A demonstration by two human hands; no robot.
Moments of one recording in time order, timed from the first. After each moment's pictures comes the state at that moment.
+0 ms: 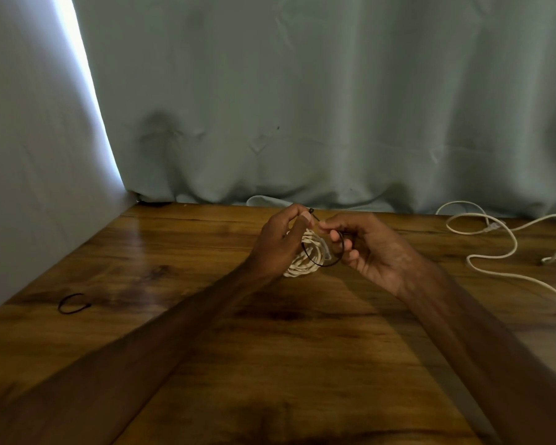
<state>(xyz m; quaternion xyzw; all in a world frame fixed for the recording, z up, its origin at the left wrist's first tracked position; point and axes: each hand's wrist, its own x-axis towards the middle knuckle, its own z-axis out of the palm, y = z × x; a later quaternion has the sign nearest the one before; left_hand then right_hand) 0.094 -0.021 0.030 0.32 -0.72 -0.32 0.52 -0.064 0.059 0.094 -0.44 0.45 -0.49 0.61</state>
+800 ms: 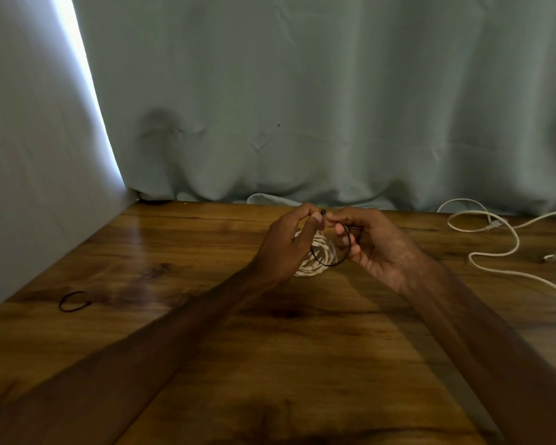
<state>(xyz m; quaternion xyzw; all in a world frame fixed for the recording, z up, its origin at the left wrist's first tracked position) 0.088 -0.005 0.036 0.32 -0.75 -0.26 0.51 -0.064 0.058 0.094 -0.43 0.44 -0.52 0.59</state>
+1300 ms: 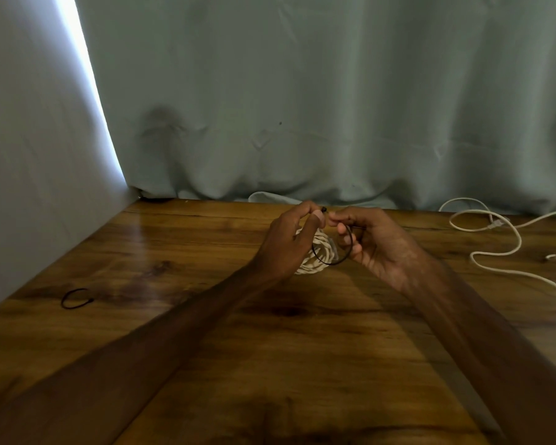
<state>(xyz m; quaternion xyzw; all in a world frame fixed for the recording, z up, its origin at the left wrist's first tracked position) 0.089 -0.006 0.035 0.33 -0.76 -0.25 0.51 -0.067 0.053 0.090 -0.43 0.44 -0.52 0.60</state>
